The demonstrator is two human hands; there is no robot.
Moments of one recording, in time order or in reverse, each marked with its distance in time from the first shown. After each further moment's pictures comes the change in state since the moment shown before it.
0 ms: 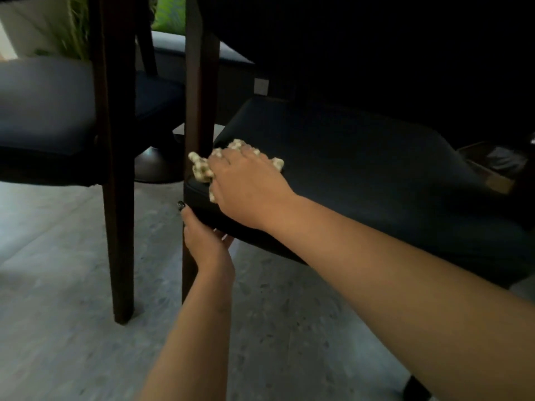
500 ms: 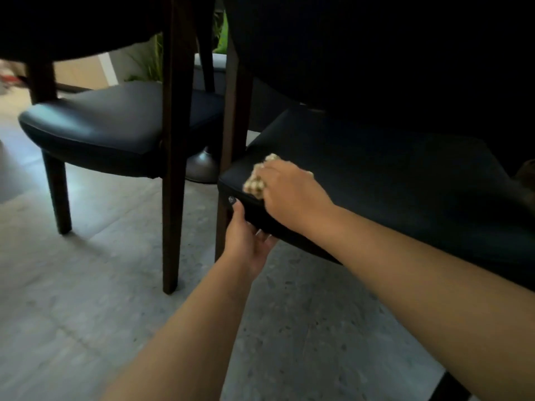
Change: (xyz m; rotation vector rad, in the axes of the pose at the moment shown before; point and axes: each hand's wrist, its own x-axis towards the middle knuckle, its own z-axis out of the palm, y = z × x) left_hand -0.076 0.017 0.008 -0.113 -0.224 -0.207; right_hand -0.053 0.027 -0.025 0.303 0.063 -0.068
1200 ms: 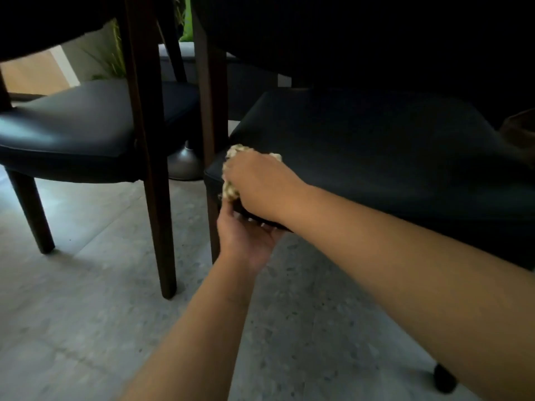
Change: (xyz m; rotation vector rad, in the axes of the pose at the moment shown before) left_hand 0.008 -0.001 -0.007 -0.095 -0.086 -0.110; right_hand 0.018 -0.018 0.014 -0.108 -0.135 -0.036
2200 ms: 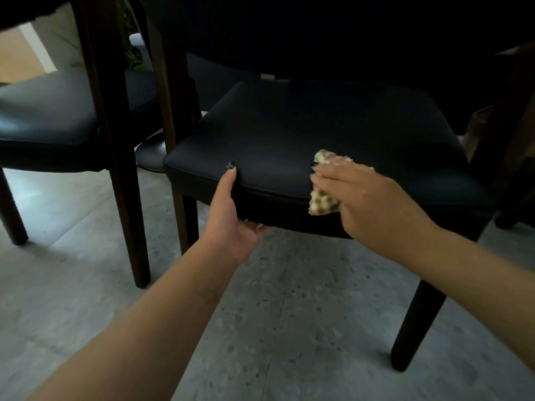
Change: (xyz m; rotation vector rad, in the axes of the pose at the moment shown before) left_hand -0.027 -0.035 0.043 0.208 0.093 -0.077; right_hand -0.172 0.106 -0.013 -0.013 0.344 0.046
